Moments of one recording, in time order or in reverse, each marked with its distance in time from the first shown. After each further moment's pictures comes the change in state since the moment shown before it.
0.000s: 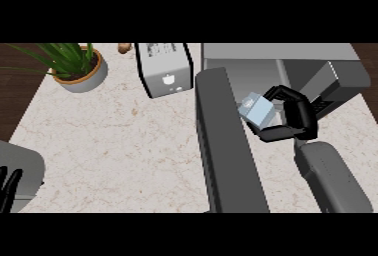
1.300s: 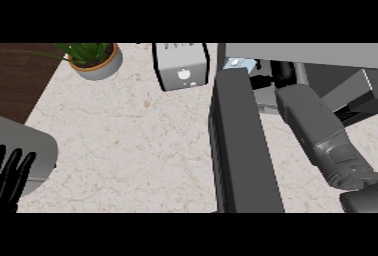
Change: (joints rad) left arm -0.127 0.040 0.014 0.084 0.022 -0.060 0.008; right arm -0.613 0.026 -0.124 0.770 0.163 -0.177 -0.150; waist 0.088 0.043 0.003
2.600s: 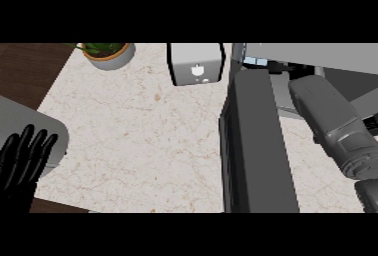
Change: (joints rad) left arm -0.122 0.018 -0.064 0.028 -0.129 0.025 0.027; right arm -0.095 -0.070 0.014 0.157 0.087 -0.412 0.067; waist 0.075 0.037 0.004
